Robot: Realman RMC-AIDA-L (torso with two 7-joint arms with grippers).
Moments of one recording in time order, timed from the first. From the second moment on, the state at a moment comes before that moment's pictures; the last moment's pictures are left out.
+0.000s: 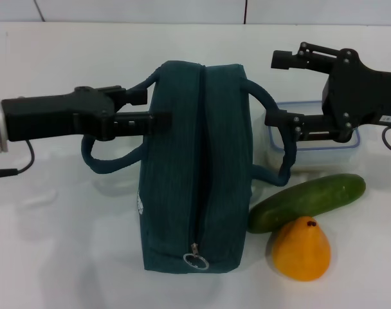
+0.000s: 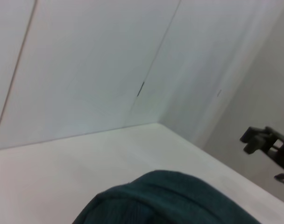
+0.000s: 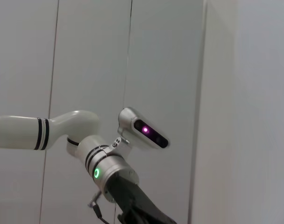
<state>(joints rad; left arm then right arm) -0.27 -2.09 1.03 1.25 1.74 1.58 -2.01 0.57 2.01 -1.00 -0.67 -1.49 -1.72 1.08</state>
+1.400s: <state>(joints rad) -0.37 -2.08 1.06 1.07 1.76 1.50 -1.93 0.53 2.02 -1.00 -0.58 -1.42 -1.70 0.99</state>
